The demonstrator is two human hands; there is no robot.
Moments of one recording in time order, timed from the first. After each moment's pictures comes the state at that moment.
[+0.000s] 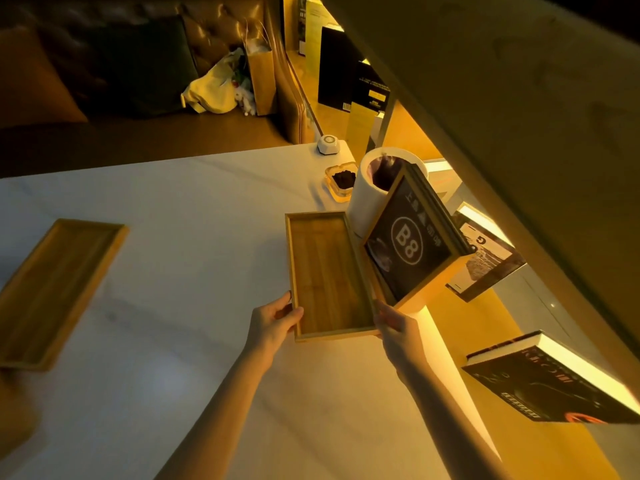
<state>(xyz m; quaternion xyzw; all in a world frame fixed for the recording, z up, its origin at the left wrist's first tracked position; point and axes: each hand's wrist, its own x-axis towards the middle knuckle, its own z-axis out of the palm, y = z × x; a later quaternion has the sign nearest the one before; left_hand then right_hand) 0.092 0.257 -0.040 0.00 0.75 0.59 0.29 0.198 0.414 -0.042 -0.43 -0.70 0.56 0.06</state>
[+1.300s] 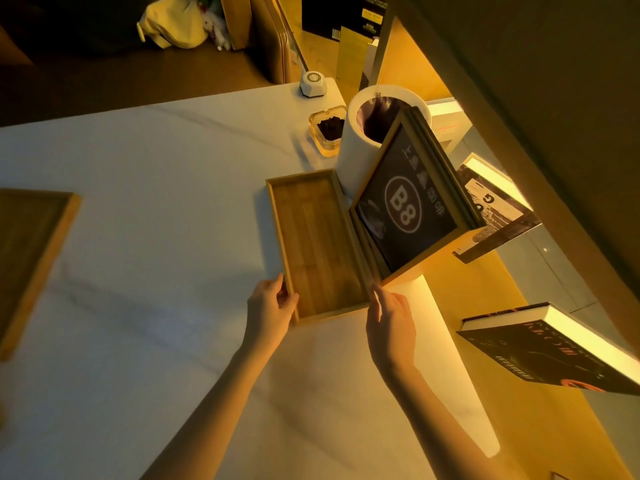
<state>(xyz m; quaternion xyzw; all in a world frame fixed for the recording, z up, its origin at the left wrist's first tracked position) 0.098 0.278 -0.091 0.16 0.91 0.35 0.19 0.210 0.413 -0.088 -0.36 -0.88 0.27 0.12</state>
